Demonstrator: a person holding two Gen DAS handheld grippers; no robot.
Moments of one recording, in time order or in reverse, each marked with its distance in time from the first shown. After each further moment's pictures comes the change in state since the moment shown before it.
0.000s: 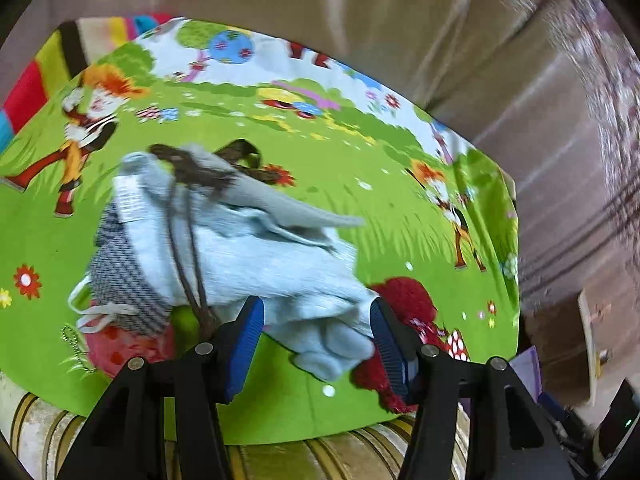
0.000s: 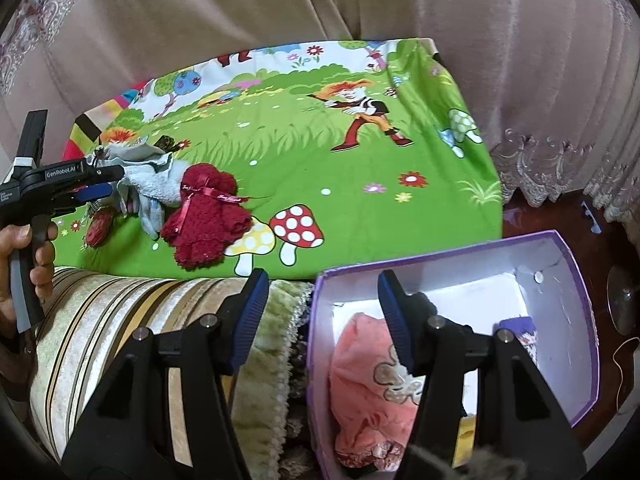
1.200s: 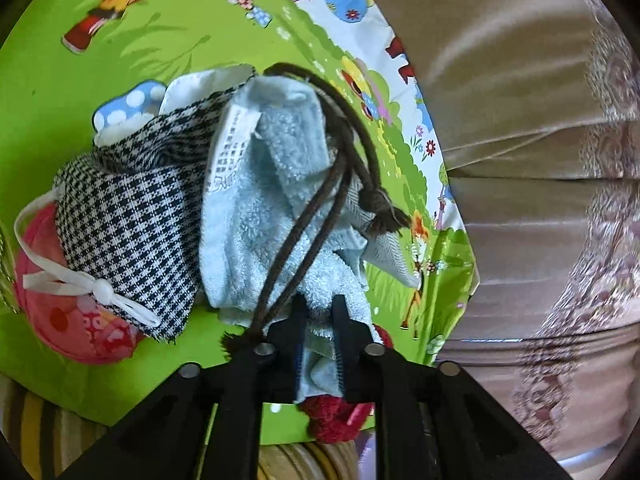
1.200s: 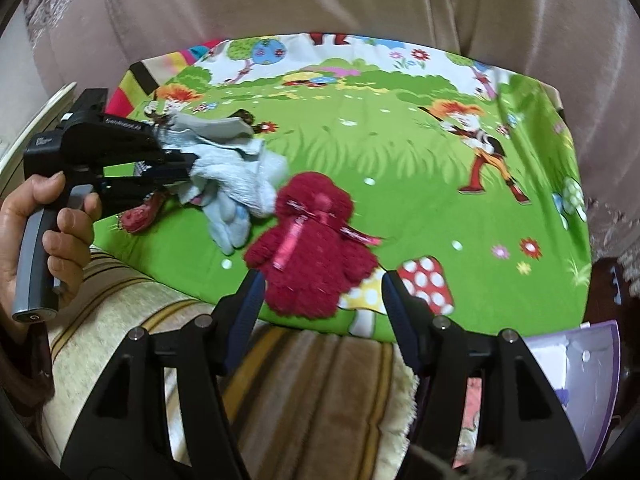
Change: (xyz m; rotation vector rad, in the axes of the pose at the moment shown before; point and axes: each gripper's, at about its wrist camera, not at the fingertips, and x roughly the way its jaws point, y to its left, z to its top) left arm 0.041 0.075 0.003 -0.567 0.112 -0.279; right arm 0.050 0.112 0.037 -0.237 0.035 0.127
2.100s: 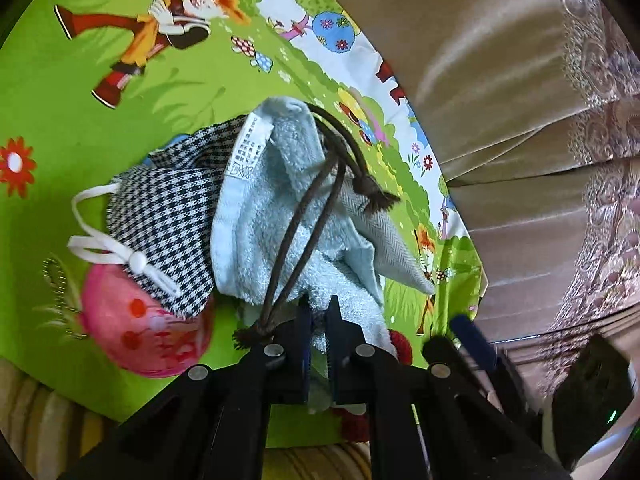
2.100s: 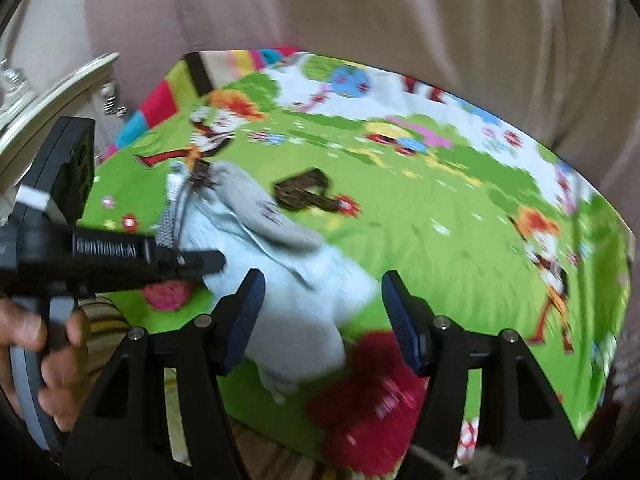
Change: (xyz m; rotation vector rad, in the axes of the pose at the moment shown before) left arm -0.038 0.009 -0.001 0.114 -0.097 0.052; right arm 0.060 0.089 0.102 -0.280 -0.054 0.094
